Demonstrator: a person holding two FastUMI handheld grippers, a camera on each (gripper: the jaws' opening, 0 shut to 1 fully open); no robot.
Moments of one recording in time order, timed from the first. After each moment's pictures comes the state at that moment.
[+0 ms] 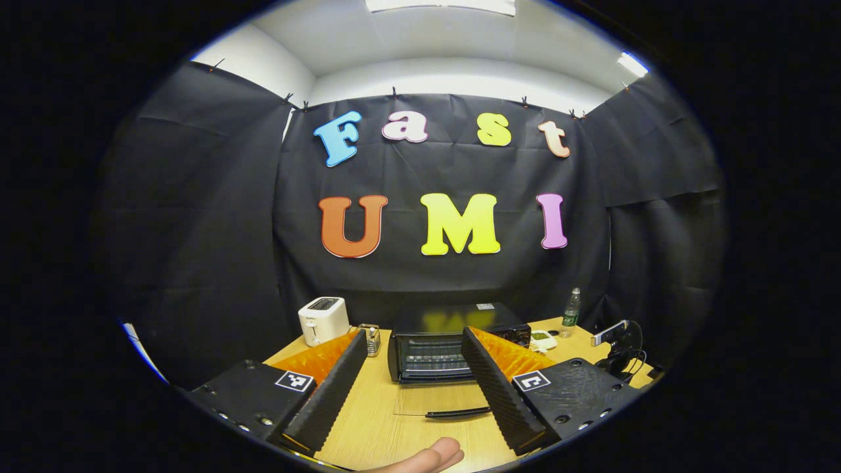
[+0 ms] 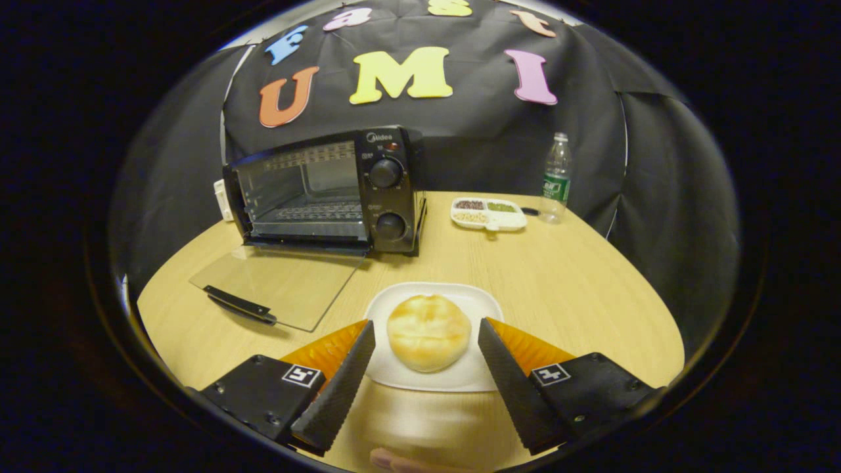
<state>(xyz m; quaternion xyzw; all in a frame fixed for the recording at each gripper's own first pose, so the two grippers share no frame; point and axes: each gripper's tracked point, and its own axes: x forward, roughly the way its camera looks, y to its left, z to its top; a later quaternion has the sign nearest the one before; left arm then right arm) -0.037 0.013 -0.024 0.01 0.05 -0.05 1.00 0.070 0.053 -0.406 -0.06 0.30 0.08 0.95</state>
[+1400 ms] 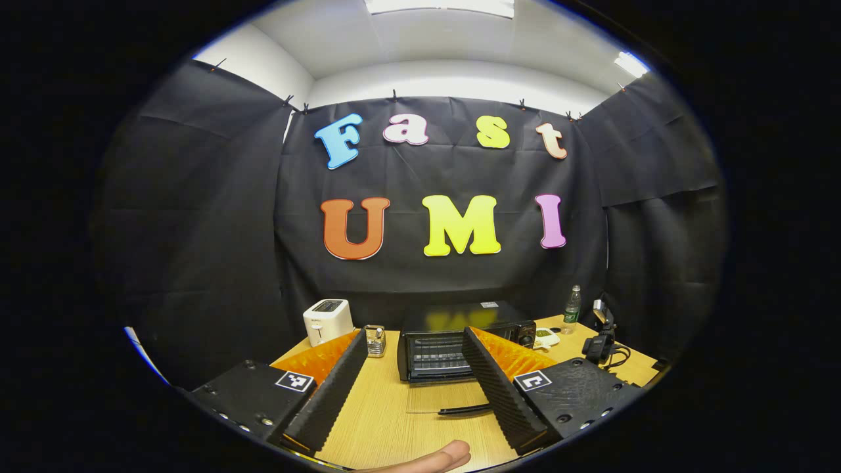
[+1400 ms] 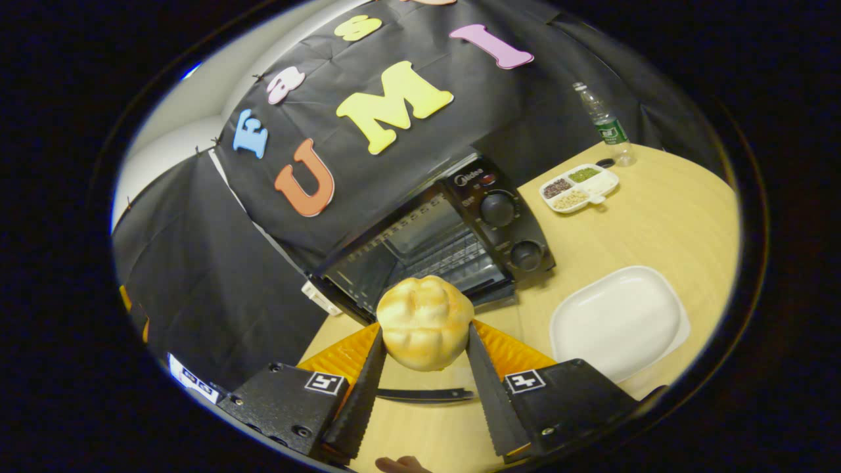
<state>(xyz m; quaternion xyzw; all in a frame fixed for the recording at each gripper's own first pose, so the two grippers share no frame) -0.048 0.041 -0.025 0.01 0.04 -0.06 1.00 0.089 0.226 -0.330 0.25 0.26 0.20 0.91</state>
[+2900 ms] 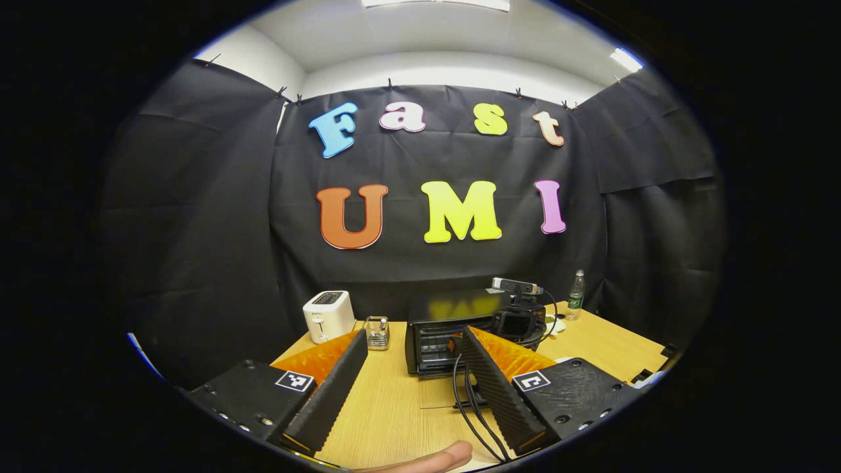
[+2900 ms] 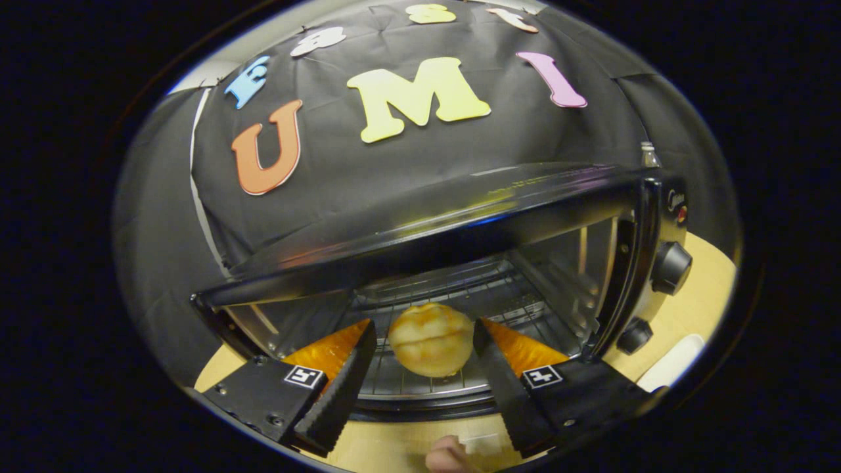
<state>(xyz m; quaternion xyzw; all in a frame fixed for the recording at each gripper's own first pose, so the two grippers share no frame) -0.036 0.050 -0.050 0.02 0.07 -0.08 0.99 0.239 0.302 -0.374 0.07 0.20 0.08 0.97</state>
